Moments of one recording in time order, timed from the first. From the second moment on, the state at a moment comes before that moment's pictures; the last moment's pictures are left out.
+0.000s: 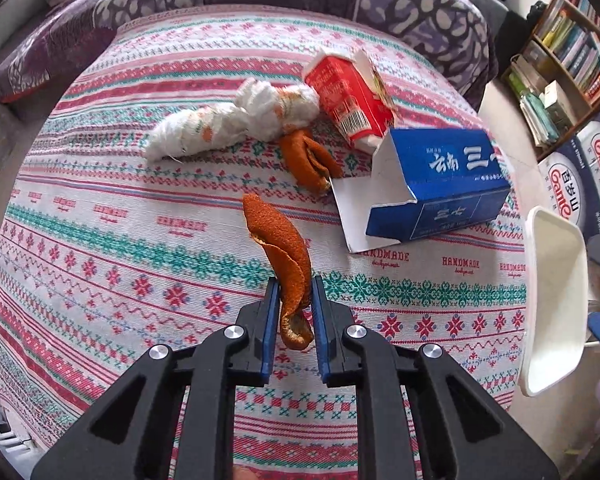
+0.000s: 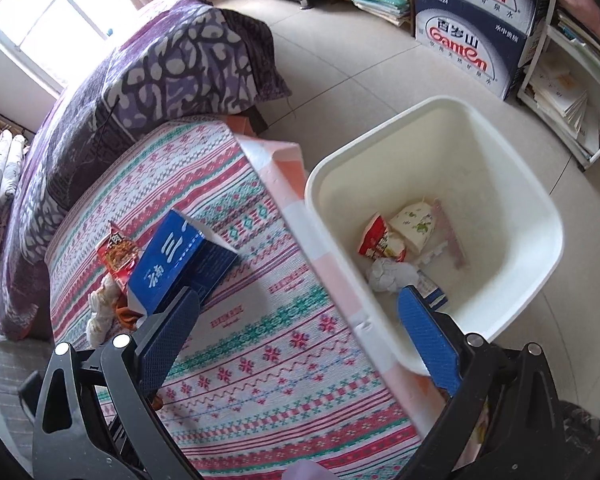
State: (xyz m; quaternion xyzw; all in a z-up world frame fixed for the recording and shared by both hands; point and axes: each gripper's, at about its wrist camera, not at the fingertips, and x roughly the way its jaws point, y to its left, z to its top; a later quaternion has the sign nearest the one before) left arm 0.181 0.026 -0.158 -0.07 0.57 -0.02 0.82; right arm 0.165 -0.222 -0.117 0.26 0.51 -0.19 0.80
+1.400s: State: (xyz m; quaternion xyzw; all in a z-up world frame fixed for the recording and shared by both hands) left arm 0.144 0.159 -0.045 -0.17 0.43 0.06 0.88; right arm 0.208 -0.084 -0.117 0.16 0.46 -0.06 0.87
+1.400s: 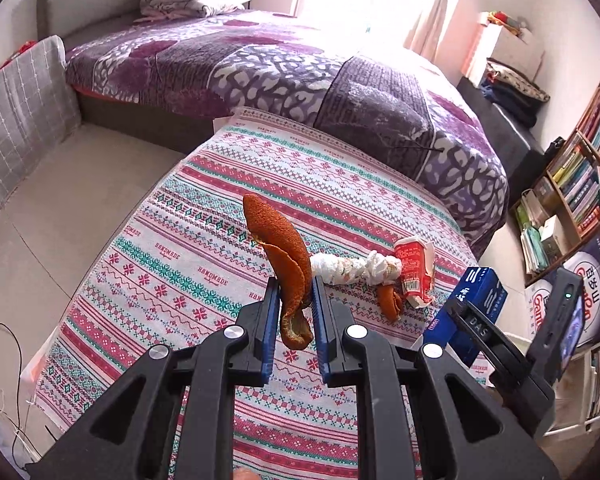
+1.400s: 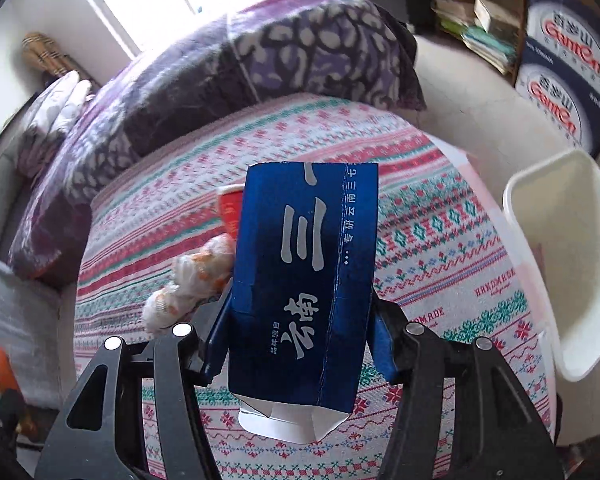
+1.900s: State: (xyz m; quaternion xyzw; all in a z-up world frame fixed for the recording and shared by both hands) left arm 0.127 0.148 -0.017 -0.14 0.34 0.09 0.93; right arm 0.154 -0.054 -0.028 0.04 0.33 0.01 0.94
